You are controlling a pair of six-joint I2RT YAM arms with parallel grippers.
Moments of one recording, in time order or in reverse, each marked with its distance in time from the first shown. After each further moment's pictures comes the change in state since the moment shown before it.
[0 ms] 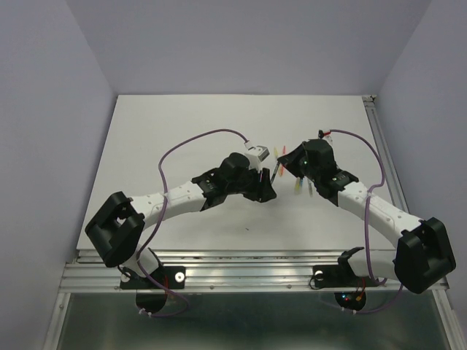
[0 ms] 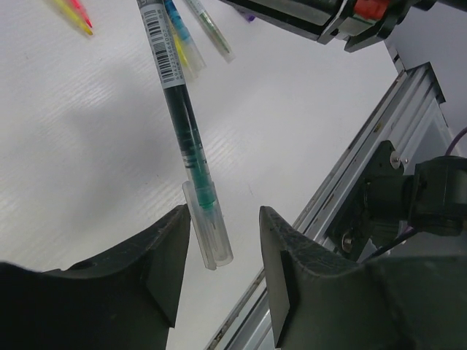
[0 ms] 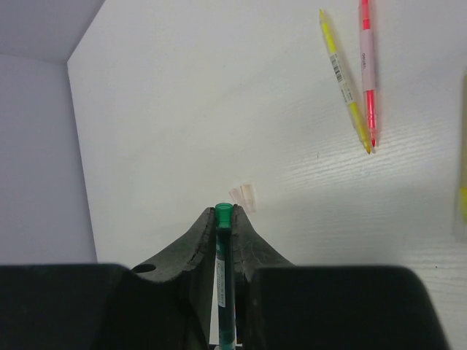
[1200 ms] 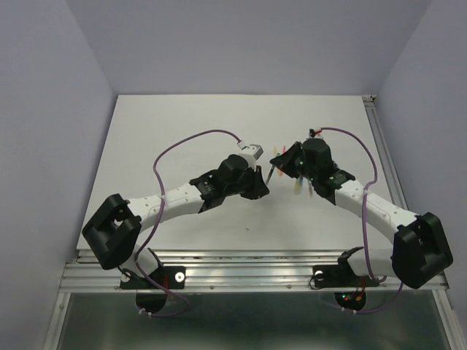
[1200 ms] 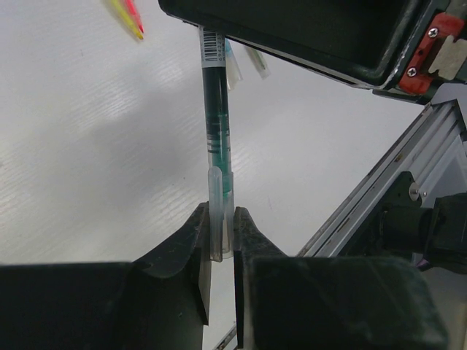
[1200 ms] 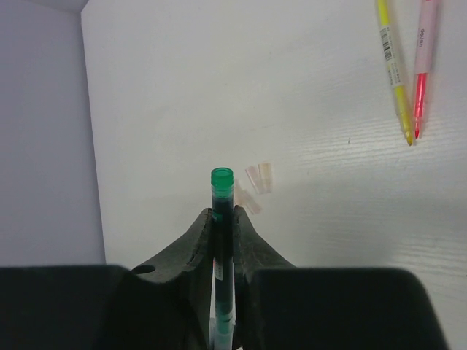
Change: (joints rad) left arm -0.007 -0.013 -0.003 -0.036 -0.127 -0.048; right arm 0.005 0.035 0.000 0.050 -0.169 -0.041
